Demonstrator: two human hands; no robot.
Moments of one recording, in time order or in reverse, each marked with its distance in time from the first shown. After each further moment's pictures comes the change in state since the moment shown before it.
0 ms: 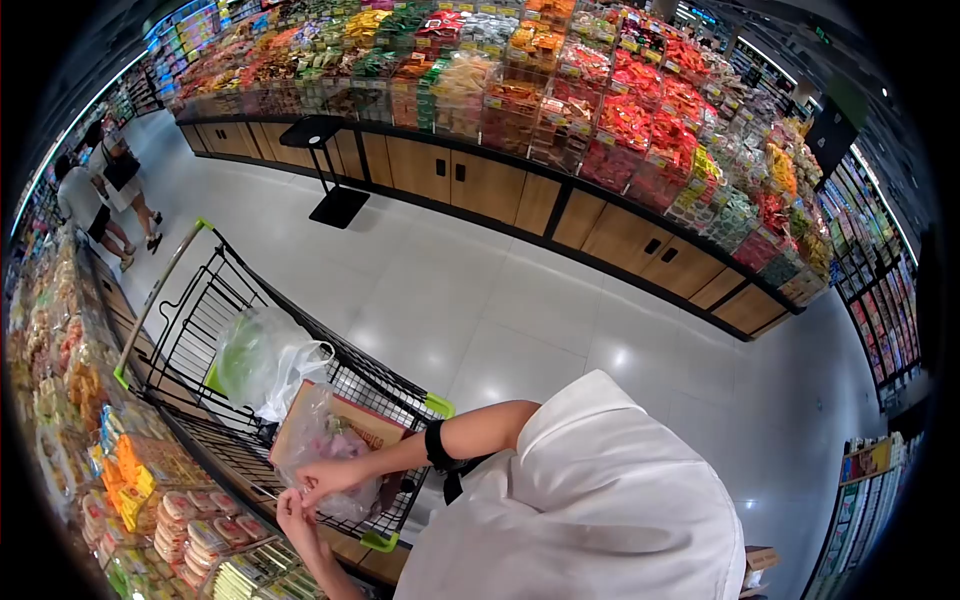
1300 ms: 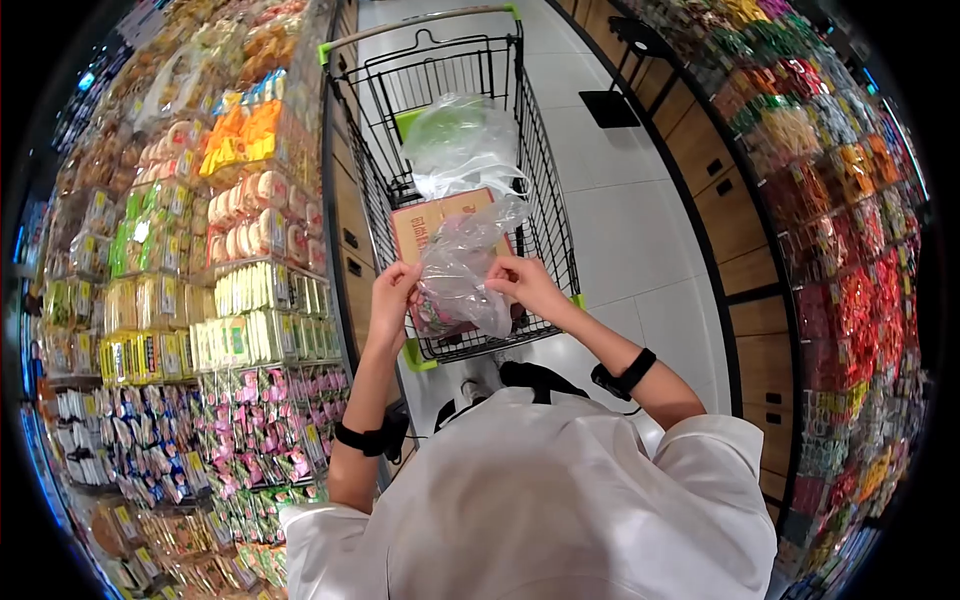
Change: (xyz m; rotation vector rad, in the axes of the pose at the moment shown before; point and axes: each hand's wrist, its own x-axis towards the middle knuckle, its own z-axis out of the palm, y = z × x) left_hand 0.002 0.001 -0.005 -0.151 0.146 0.023; right_hand -0.039 -0.050 -0.074 -0.213 0.019 0.115
